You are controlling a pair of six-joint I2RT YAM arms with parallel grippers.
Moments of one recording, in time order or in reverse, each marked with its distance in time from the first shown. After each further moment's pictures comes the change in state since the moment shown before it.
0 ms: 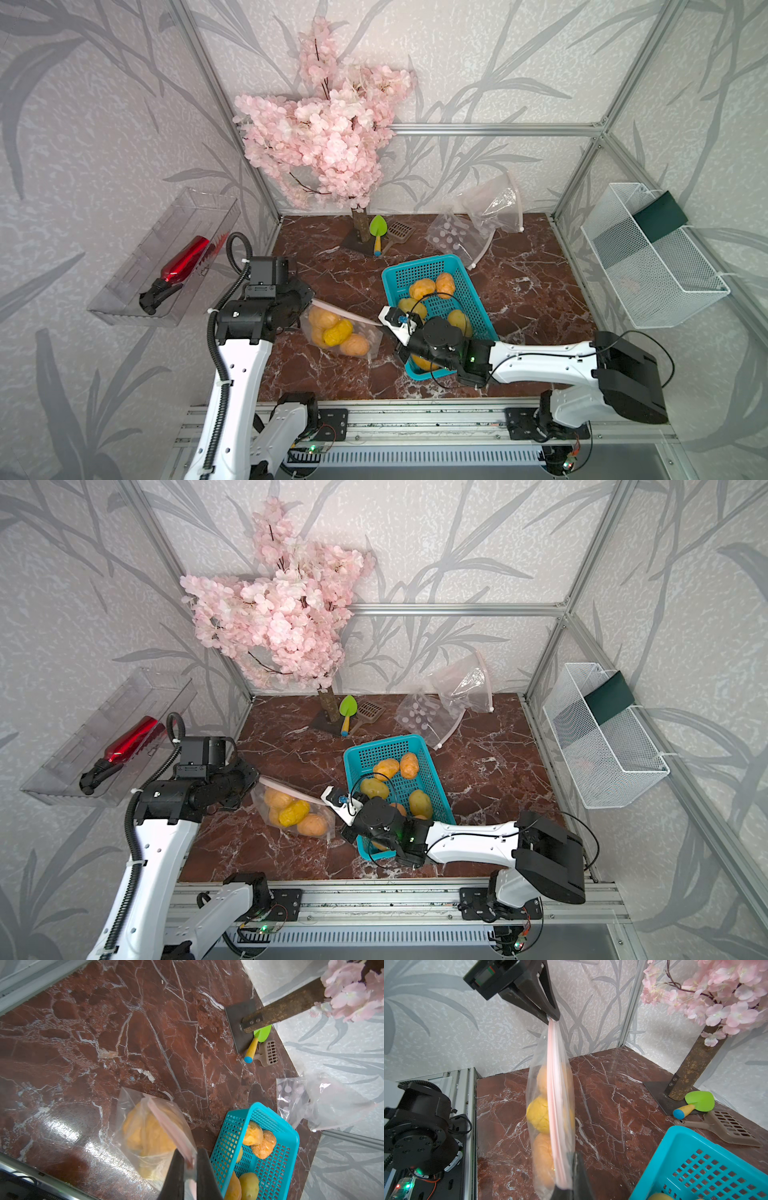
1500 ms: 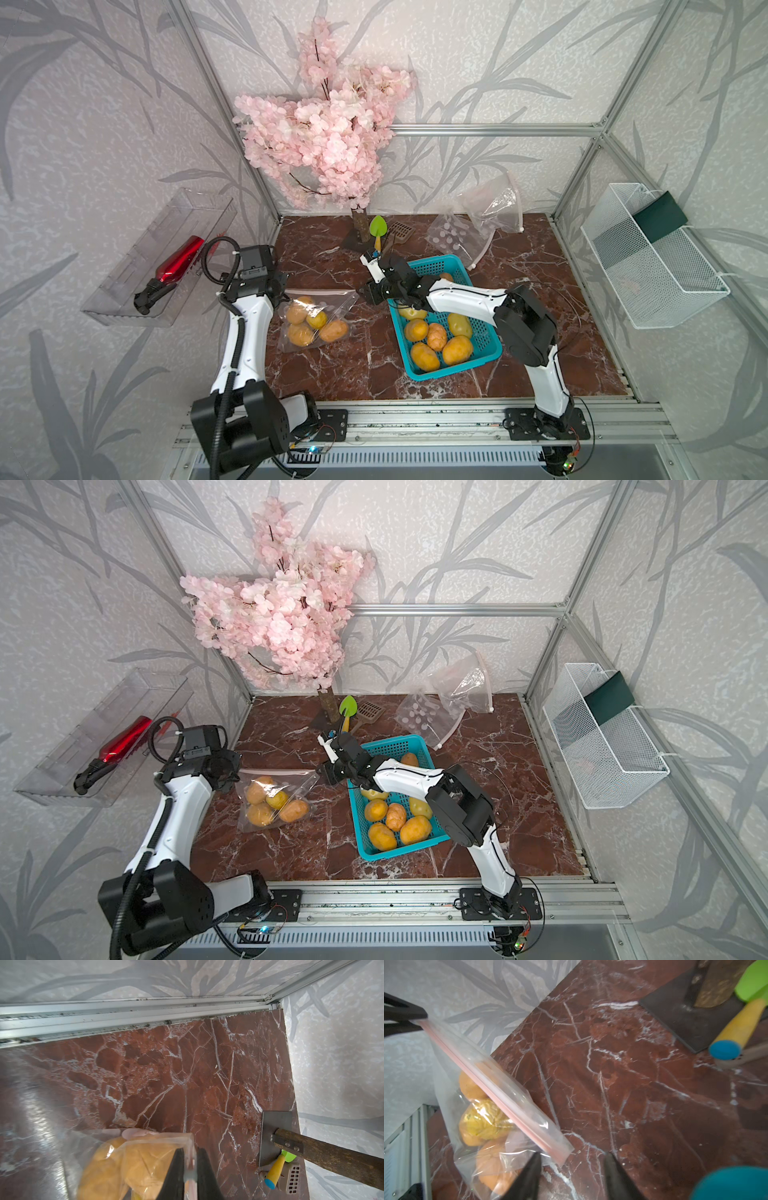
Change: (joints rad) left arm 0.258 0.321 -0.153 0.452 -0.129 -0.201; right arm -0.325 0.622 0.762 -0.506 -0.316 0.319
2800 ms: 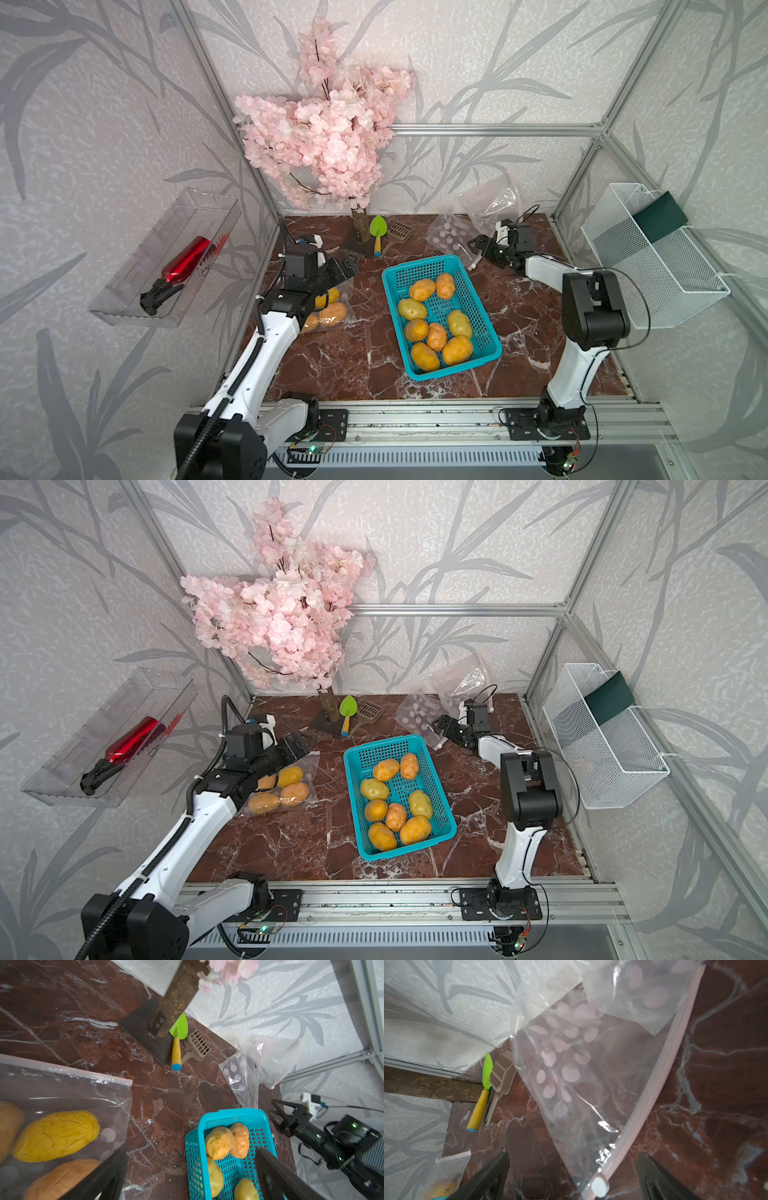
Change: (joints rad) left arm -0.427 -0.146 -0.128 0.339 0.349 0.451; right arm -0.837 -0.126 -0.325 0.055 -0.264 0.252
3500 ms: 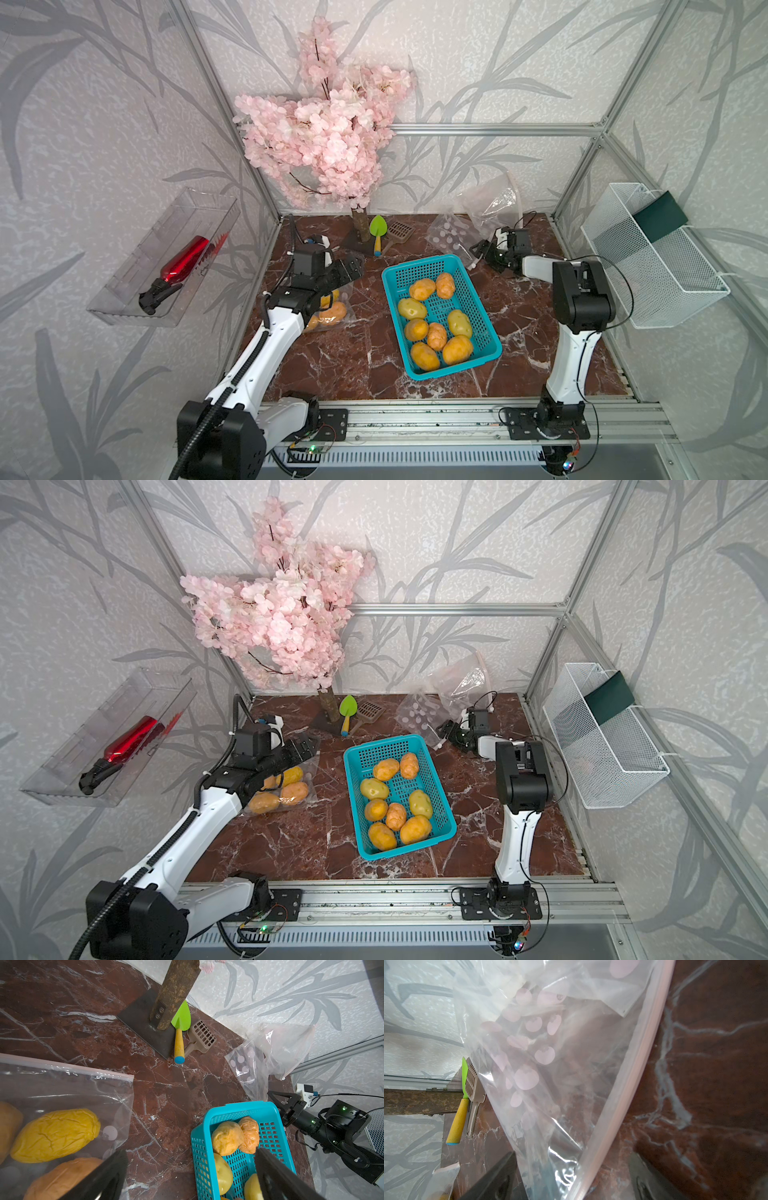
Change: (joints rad) left arm -0.031 0.033 0.000 -0.005 -0.043 0.025; right arm -0.039 0.121 0.042 0.045 -0.029 0.041
